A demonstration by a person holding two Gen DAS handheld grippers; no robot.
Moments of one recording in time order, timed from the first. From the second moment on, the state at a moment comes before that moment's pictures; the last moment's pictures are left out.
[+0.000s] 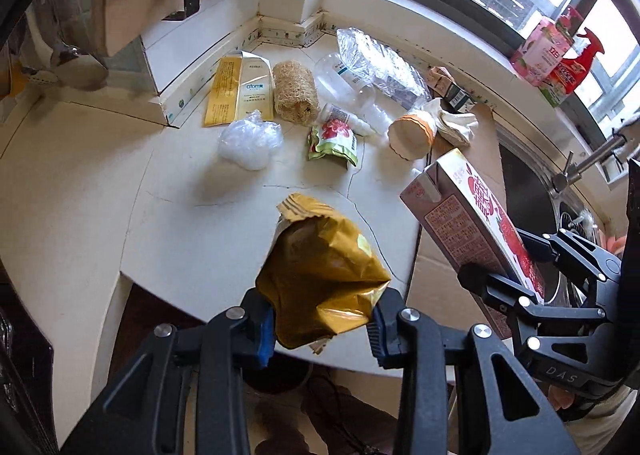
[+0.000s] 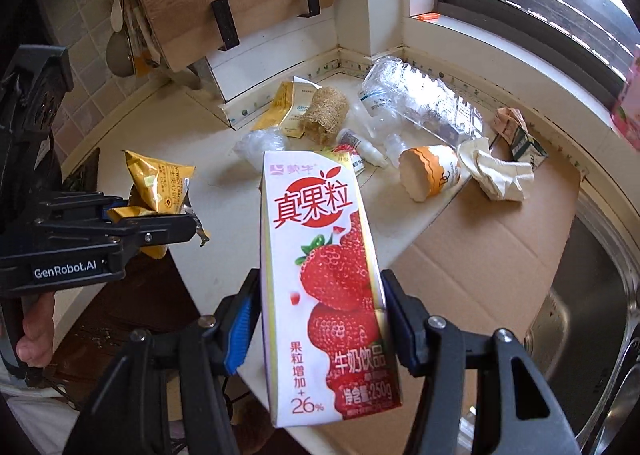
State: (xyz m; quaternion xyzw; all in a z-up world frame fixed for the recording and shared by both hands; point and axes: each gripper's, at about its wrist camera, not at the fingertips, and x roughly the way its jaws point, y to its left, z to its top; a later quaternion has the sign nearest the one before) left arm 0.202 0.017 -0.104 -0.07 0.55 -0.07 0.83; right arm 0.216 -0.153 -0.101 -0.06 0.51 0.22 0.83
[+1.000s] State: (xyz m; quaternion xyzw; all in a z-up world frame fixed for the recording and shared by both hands) left arm 0.038 0.060 -0.221 0.00 0.64 -0.13 0.76; right arm 0.007 -0.072 -0.216 0.02 0.62 0.15 0.77
